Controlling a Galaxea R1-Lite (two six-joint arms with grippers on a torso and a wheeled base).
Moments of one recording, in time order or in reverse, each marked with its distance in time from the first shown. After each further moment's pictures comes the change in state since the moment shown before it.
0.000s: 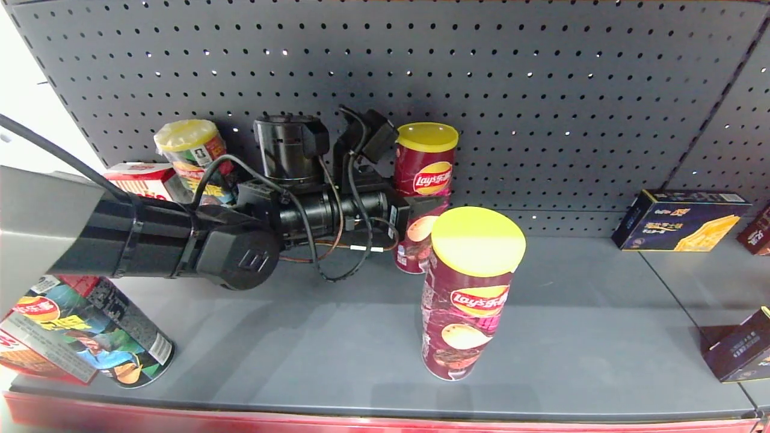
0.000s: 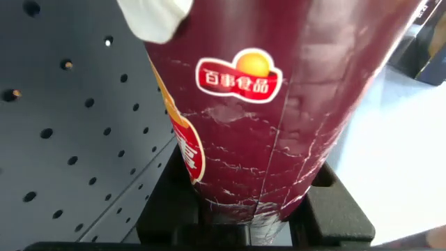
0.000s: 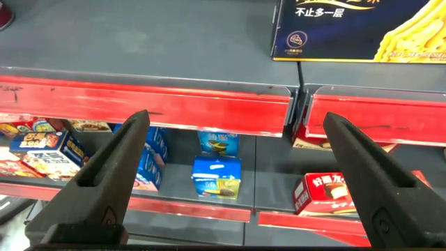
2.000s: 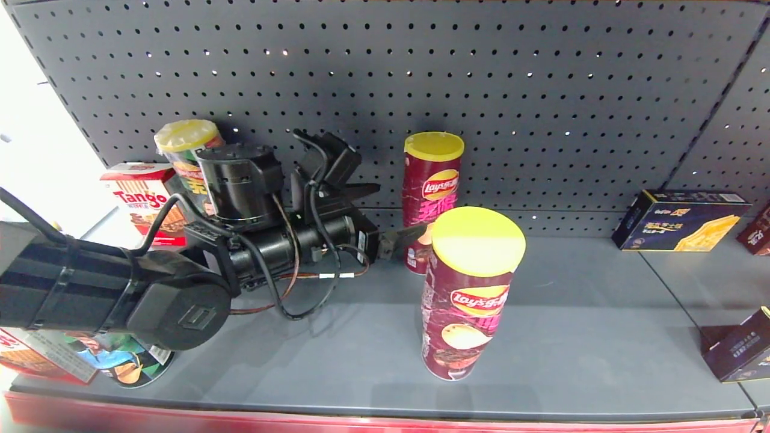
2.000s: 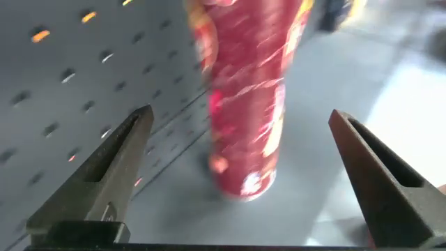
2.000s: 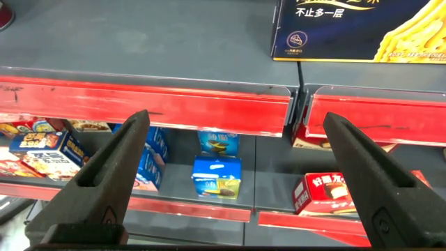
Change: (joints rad) left arm 0.020 -0.135 0.332 -0.231 0.155 0.022; right arm -0.001 0.000 0.000 0.000 0.000 0.000
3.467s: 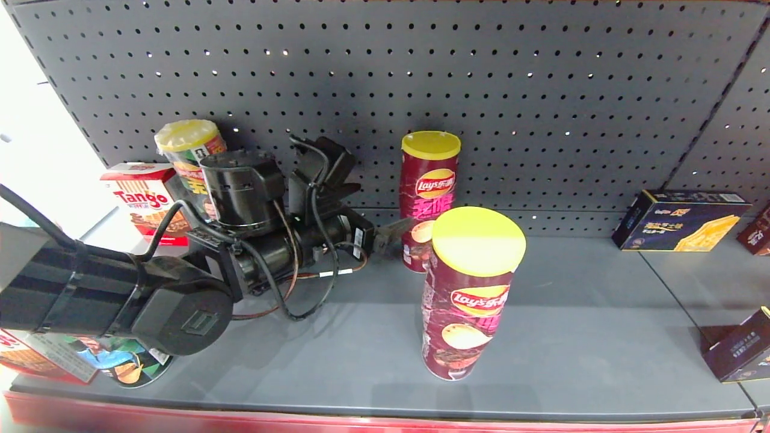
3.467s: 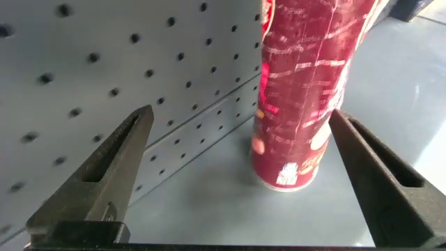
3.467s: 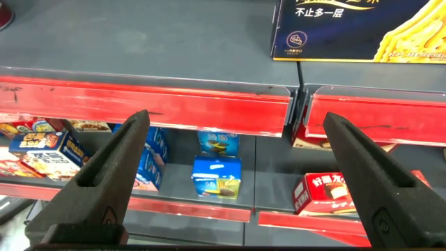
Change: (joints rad) left arm 0.001 0.010 0.023 -0.034 0.192 0.007; right arm 0.000 0.000 0.000 -0.001 0.000 0.000
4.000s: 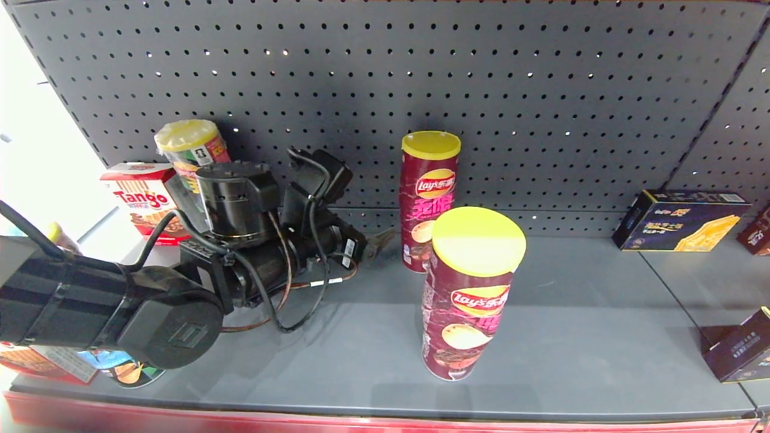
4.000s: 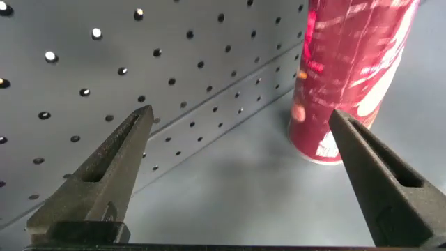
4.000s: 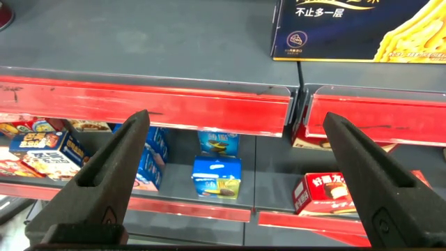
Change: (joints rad) left arm 0.001 -0.019 0.052 0.017 0.112 0.090; right arm 0.000 0.000 0.000 0.000 0.000 0.000
